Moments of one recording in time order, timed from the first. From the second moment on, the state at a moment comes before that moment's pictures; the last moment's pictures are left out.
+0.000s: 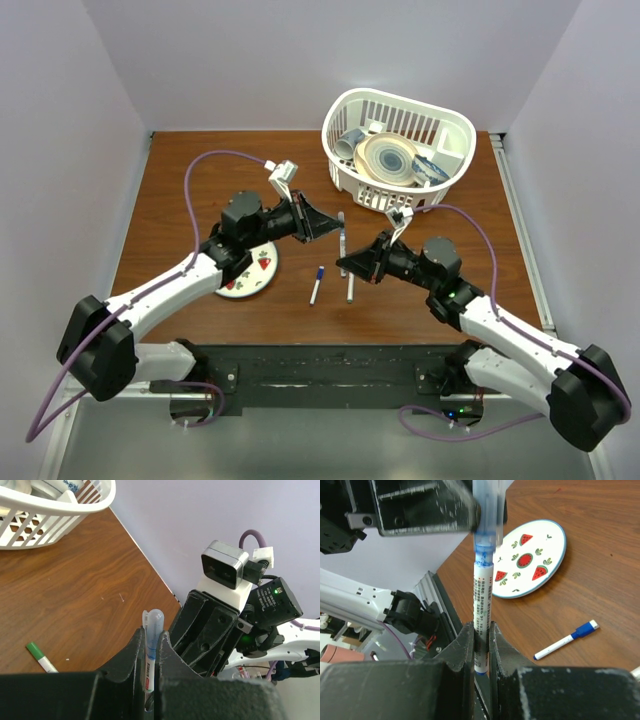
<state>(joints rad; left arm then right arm) -0.64 1.26 0.84 0.38 0.47 -0.80 0.62 0.95 0.46 0.45 -0.48 0.65</state>
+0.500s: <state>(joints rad) -0.64 1.26 0.81 0.42 0.53 -0.80 0.63 0.94 0.46 0.42 -0.46 0.63</state>
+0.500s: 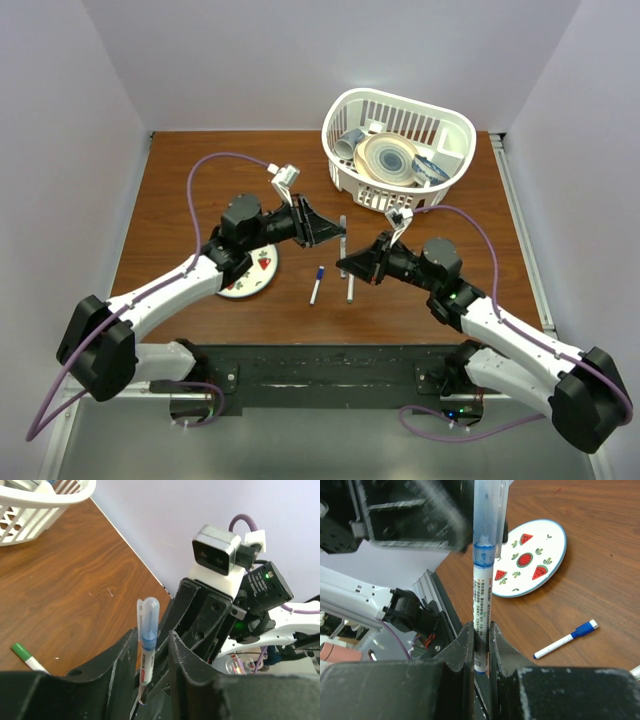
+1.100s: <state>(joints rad) -0.67 1.27 0.80 0.46 0.57 -0.81 0.63 0.93 0.47 0.43 -0.46 0.65</state>
